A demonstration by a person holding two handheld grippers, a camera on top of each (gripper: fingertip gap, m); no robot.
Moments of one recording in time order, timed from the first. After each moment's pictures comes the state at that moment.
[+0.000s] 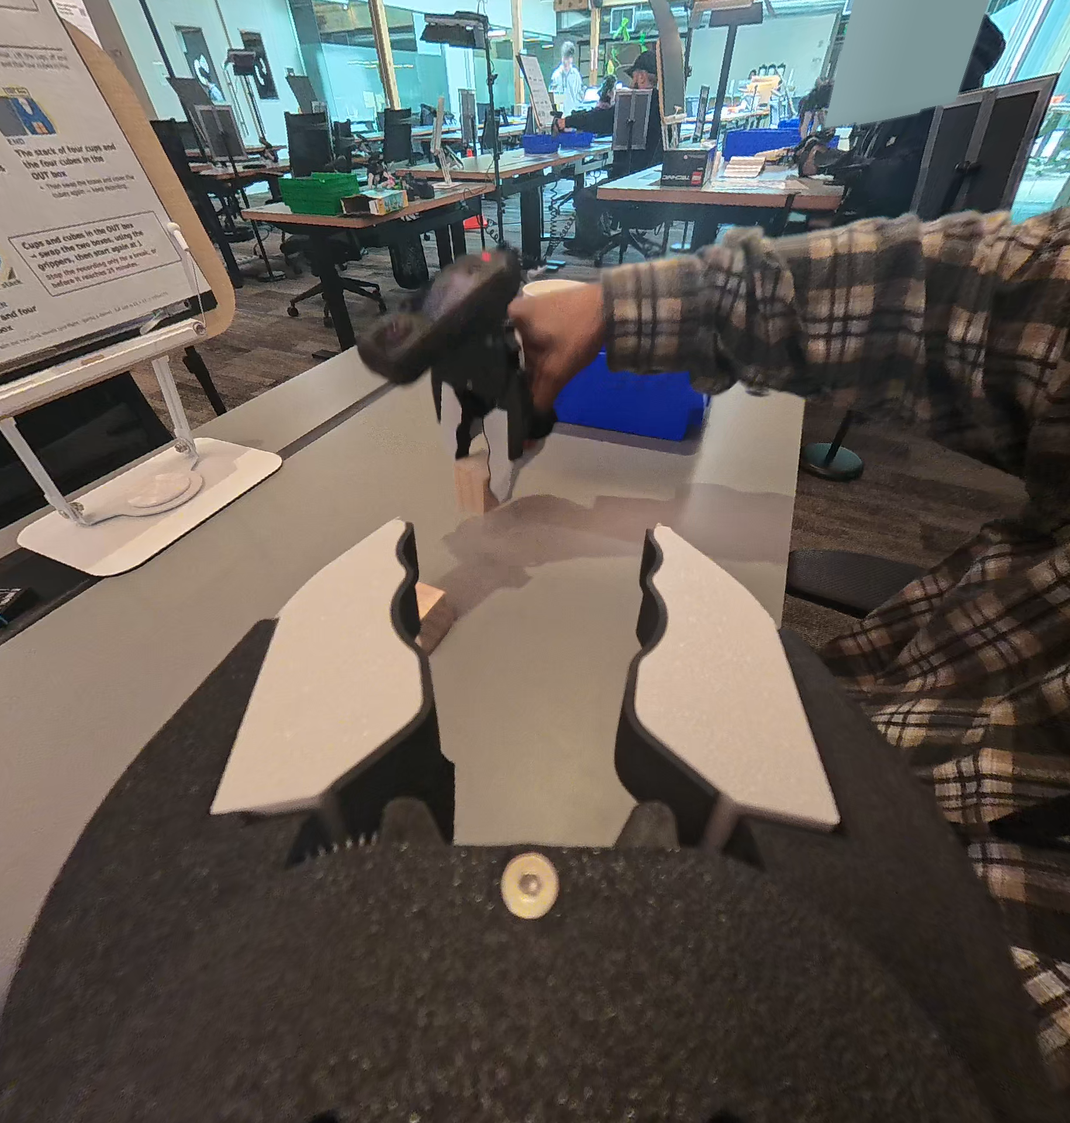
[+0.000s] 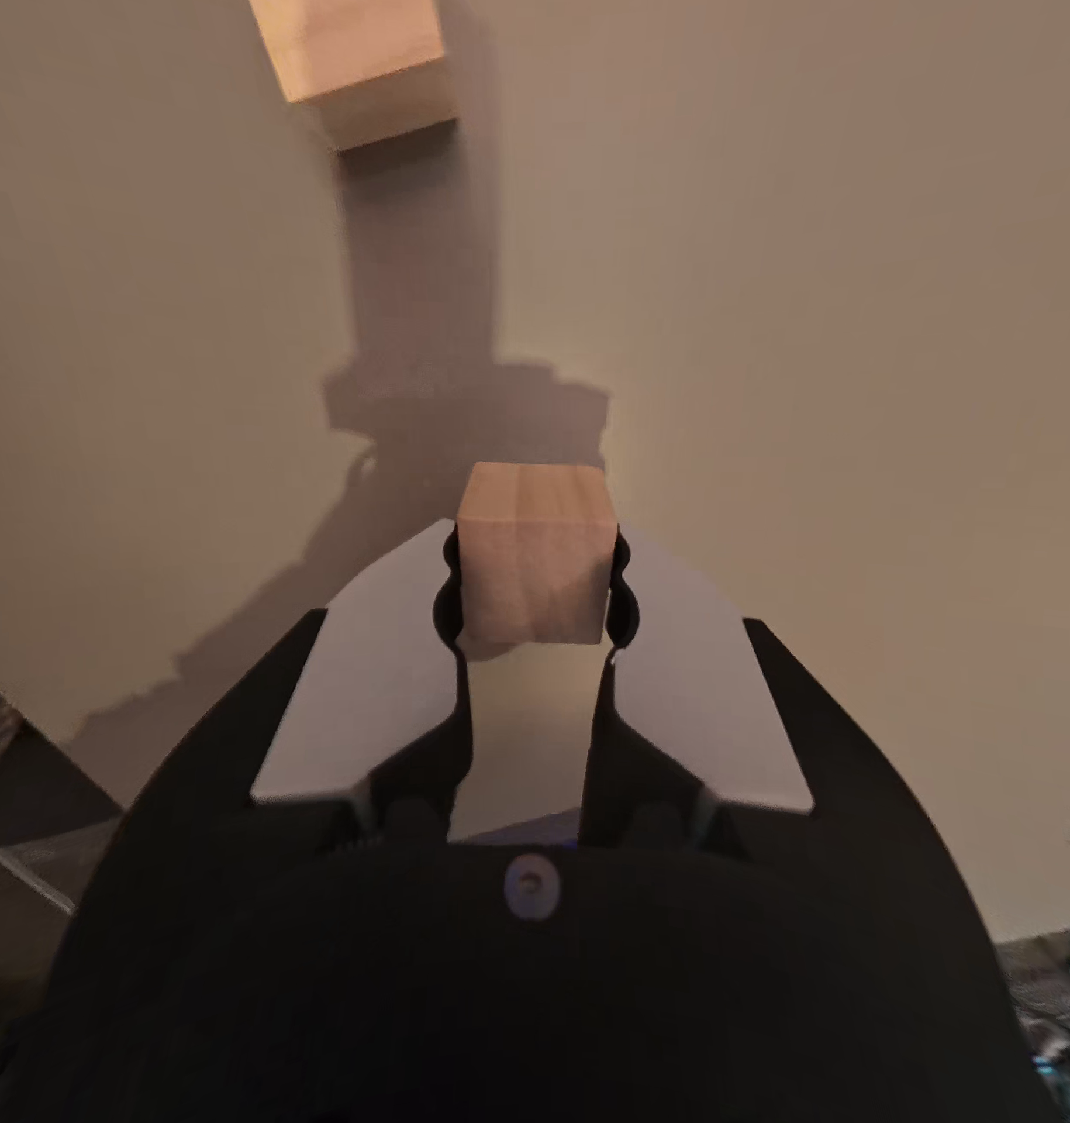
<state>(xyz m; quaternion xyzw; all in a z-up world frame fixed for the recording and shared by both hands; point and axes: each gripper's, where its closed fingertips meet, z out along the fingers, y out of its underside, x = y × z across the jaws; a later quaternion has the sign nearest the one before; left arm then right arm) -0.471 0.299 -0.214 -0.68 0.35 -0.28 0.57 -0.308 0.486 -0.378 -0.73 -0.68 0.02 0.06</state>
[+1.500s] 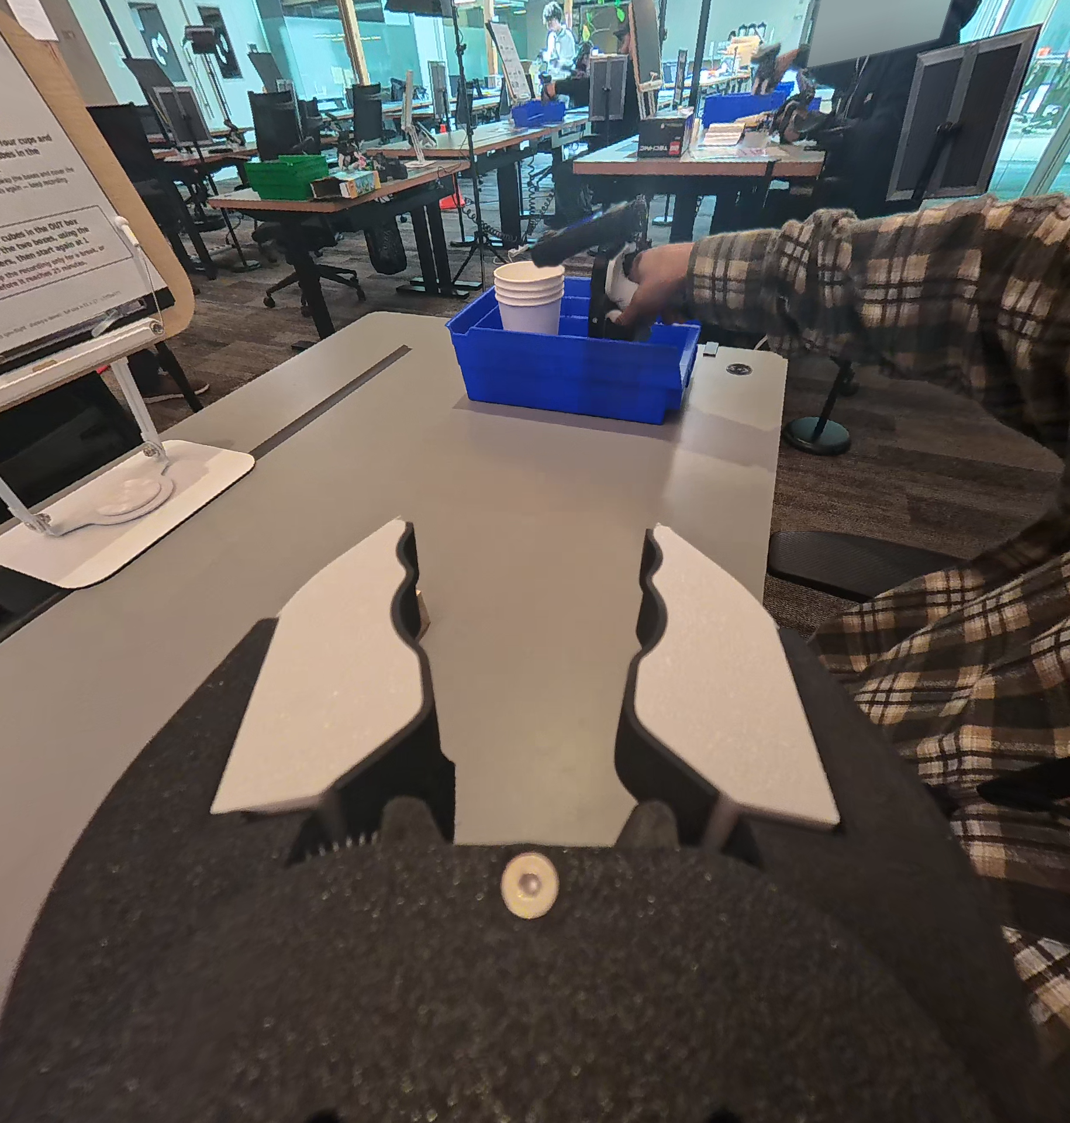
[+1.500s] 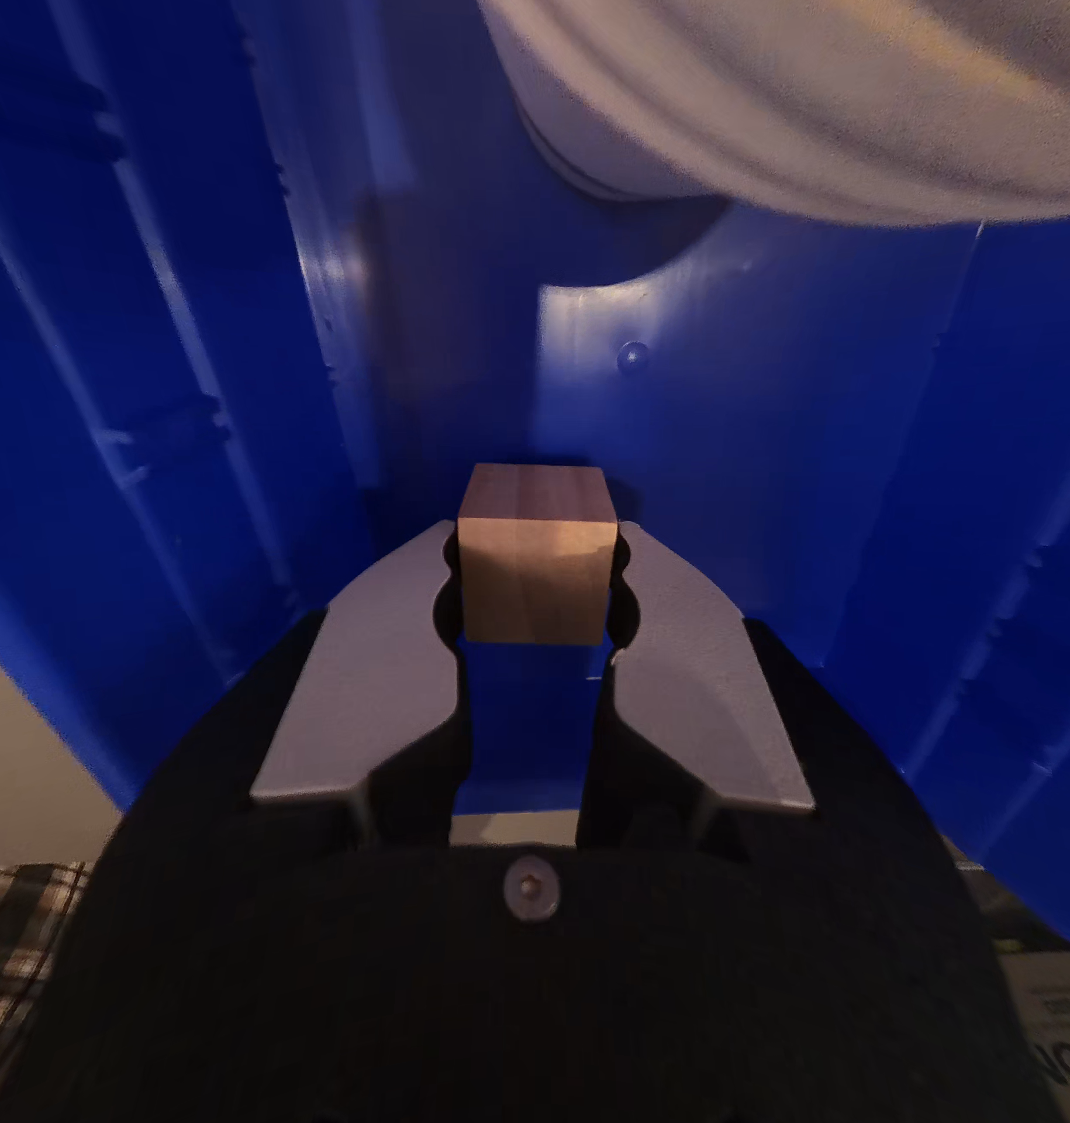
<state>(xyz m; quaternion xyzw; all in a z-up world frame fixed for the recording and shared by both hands) -0.457 0.289 -0.217 -0.68 0.38 -0.28 0.56 0.002 0.500 -0.413 -0.99 -0.11 -0.01 0.02</state>
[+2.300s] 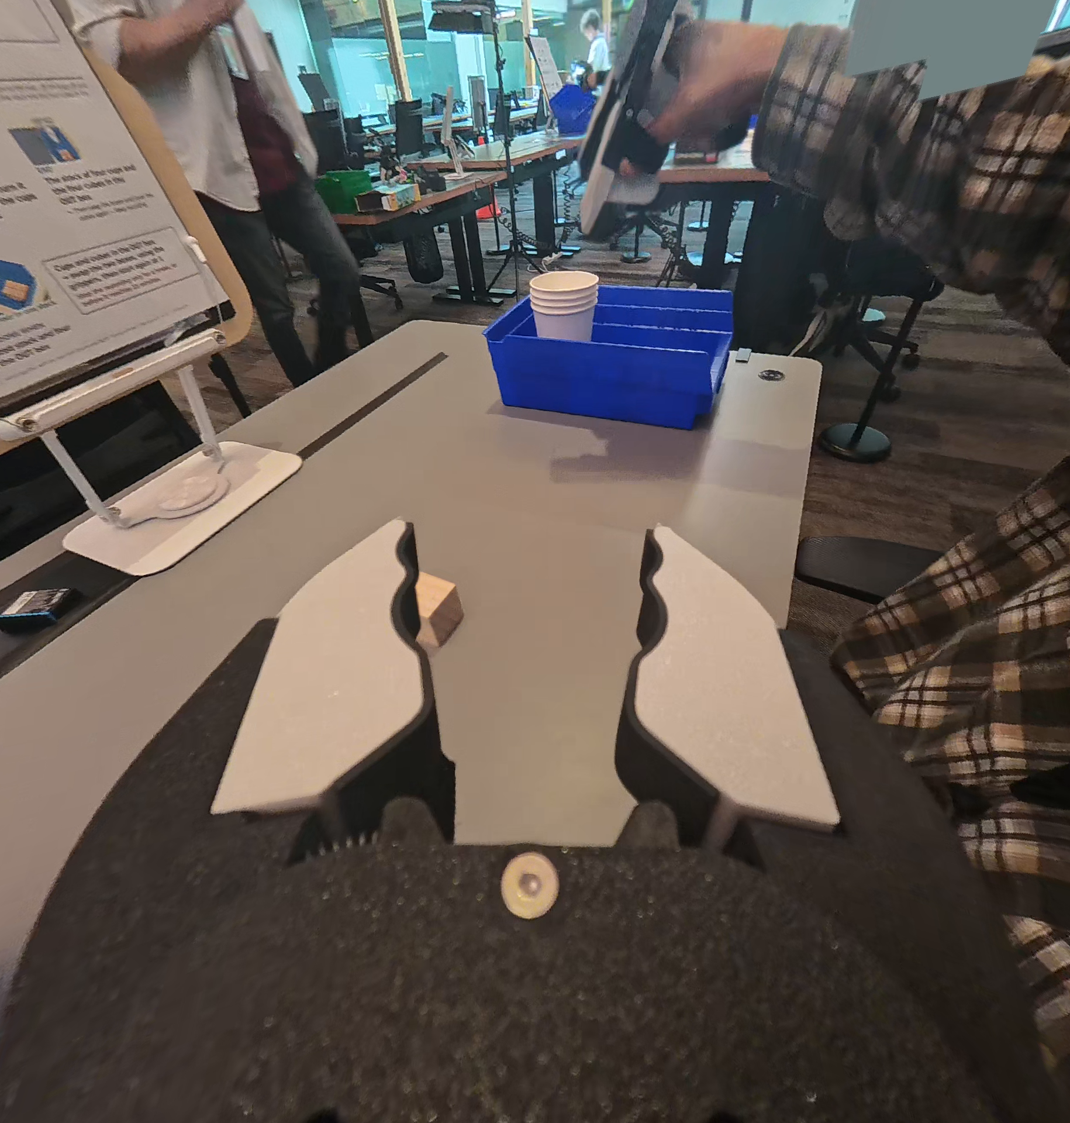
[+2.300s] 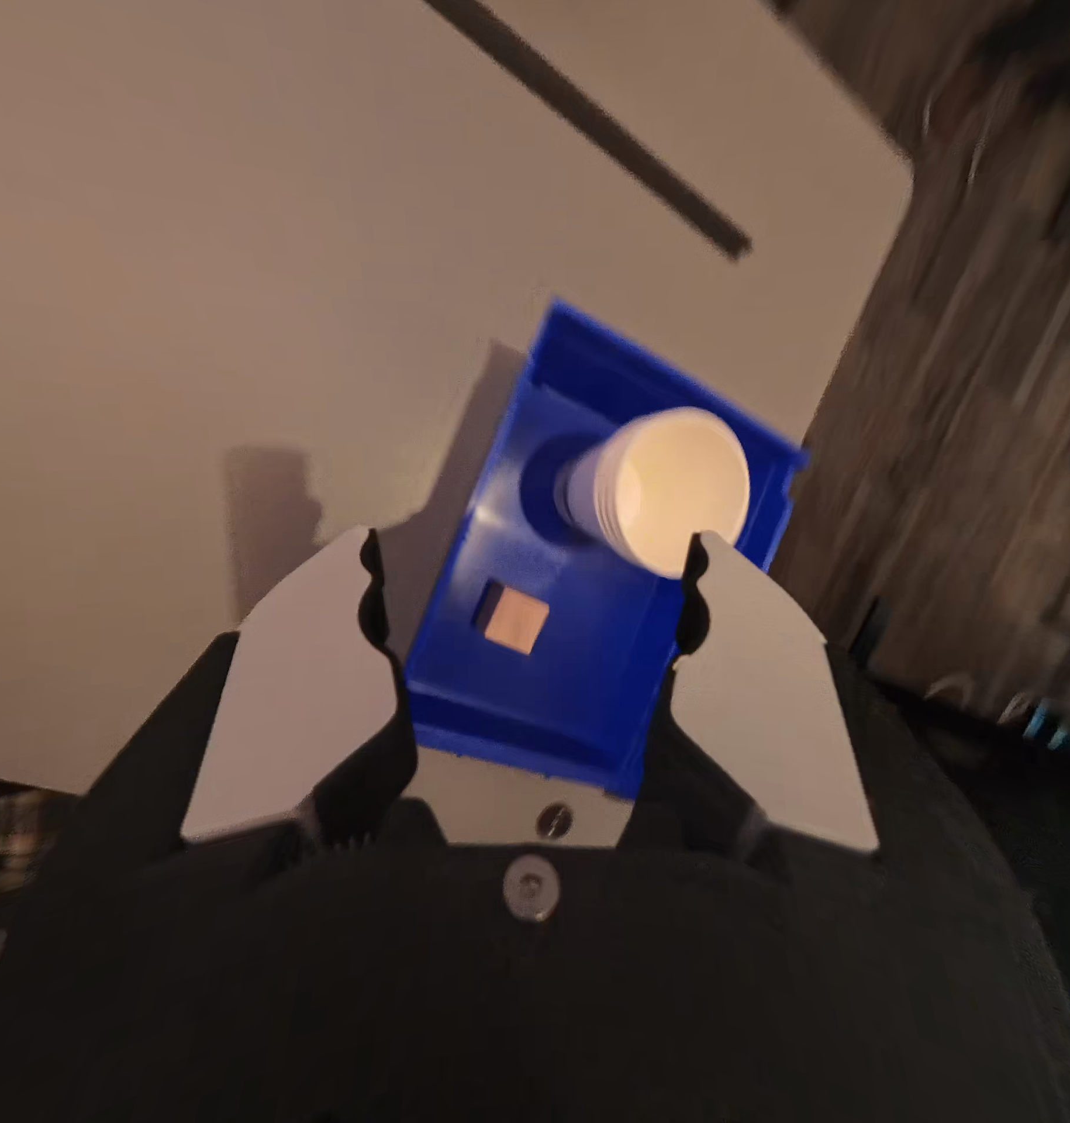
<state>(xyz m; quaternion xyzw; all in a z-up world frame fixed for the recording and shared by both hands) -0.475 0.289 -0.208 -0.69 0.36 -0.25 0.58 -0.086 0.538 -0.203 -0.90 -0.35 -0.07 0.25</state>
